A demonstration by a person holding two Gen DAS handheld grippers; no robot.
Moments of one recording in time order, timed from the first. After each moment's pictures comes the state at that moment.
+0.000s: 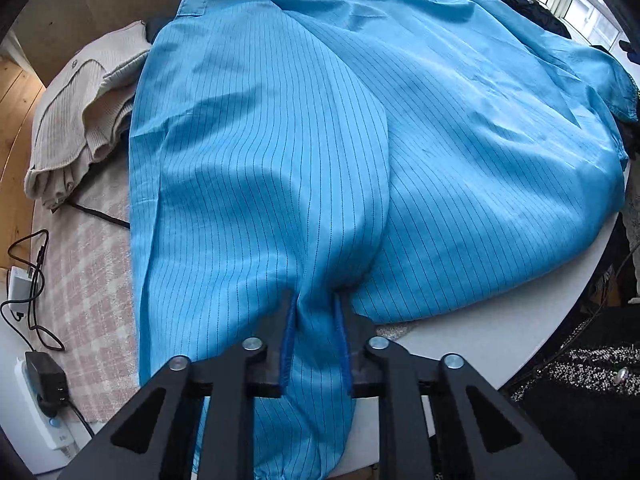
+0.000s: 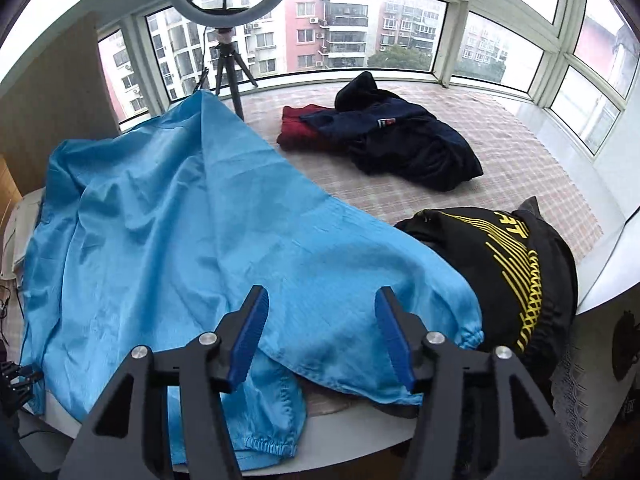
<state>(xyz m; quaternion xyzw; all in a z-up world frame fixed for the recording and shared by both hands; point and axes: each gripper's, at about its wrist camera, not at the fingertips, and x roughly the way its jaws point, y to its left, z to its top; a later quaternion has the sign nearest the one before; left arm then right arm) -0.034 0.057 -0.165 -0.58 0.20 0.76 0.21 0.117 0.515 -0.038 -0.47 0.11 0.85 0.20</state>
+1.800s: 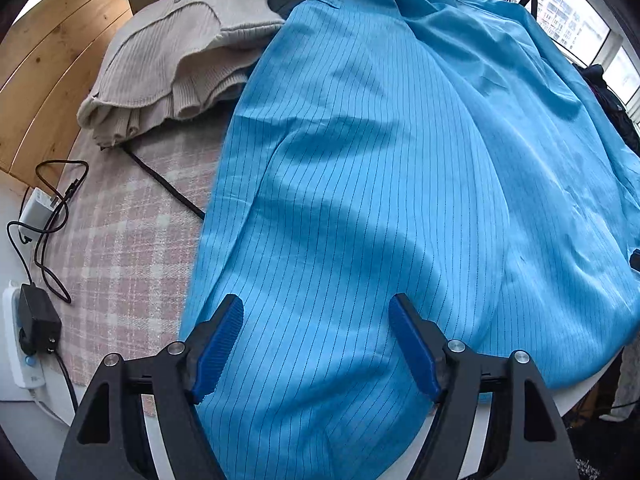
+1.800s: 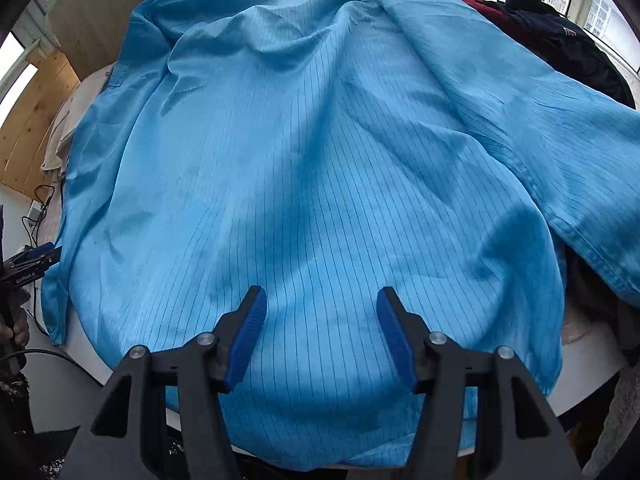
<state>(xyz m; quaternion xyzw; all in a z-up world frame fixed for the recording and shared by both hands) -0.084 0.015 -0.161 -0.58 0.08 0.80 0.10 0.082 0.353 -0.174 -0.57 0.13 0.81 0.05</state>
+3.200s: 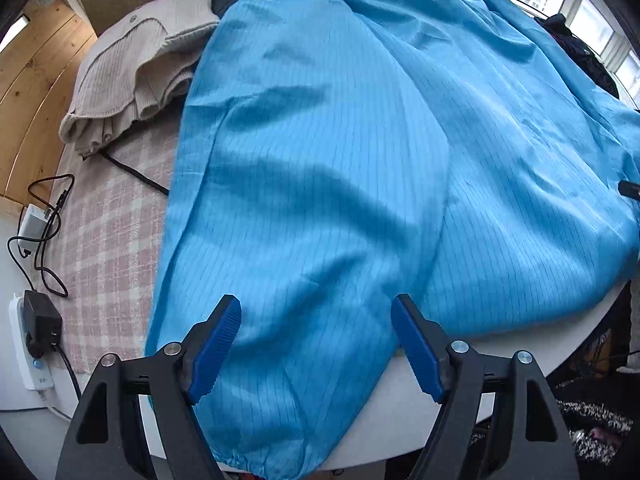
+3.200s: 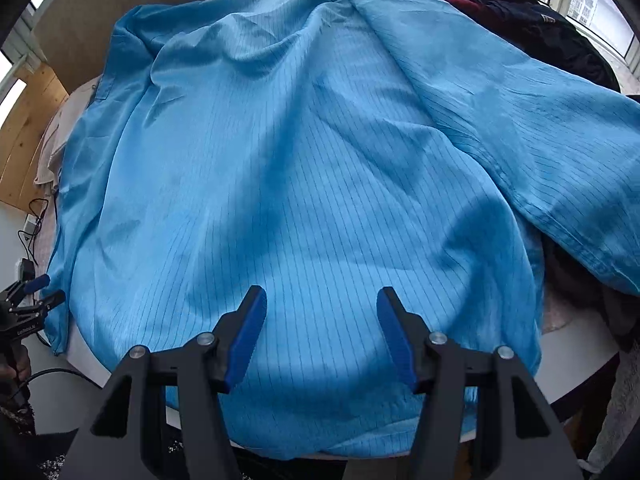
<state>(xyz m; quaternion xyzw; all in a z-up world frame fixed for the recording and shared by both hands) -0.036 0.033 -0.155 -0.58 0.15 0.78 0.15 0.100 0.376 -0.175 -0.57 0.17 0.80 0.08</state>
